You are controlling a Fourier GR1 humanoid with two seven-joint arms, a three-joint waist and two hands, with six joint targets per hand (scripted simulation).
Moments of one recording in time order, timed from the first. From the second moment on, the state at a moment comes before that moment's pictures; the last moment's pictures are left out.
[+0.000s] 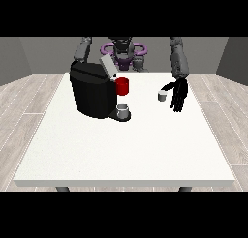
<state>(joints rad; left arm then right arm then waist) -0.54 0.54 0.07 -0.79 -0.41 -0.14 -0.20 -0.22 -0.03 -0.02 -1.45 0.00 -0.04 -0.21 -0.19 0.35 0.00</state>
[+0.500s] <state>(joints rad) -0.59 0.54 0.06 -0.72 -0.46 -0.15 -0.23 -0.27 -0.05 -0.06 -1.40 -0.02 -0.05 -0.19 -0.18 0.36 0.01</state>
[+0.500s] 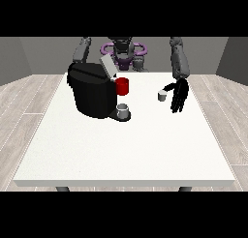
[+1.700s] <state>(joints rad) -0.62 0.44 -0.02 -0.66 -0.65 -0.03 -0.22 -0.26 -0.04 -0.09 -1.27 -0.04 -0.05 -0.23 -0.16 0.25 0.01</state>
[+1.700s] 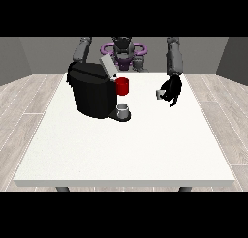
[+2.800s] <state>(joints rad) -0.69 0.34 0.02 -0.66 -0.62 -0.13 -0.29 -0.22 -0.07 -0.10 -1.14 -0.05 -0.02 -0.27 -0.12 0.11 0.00</state>
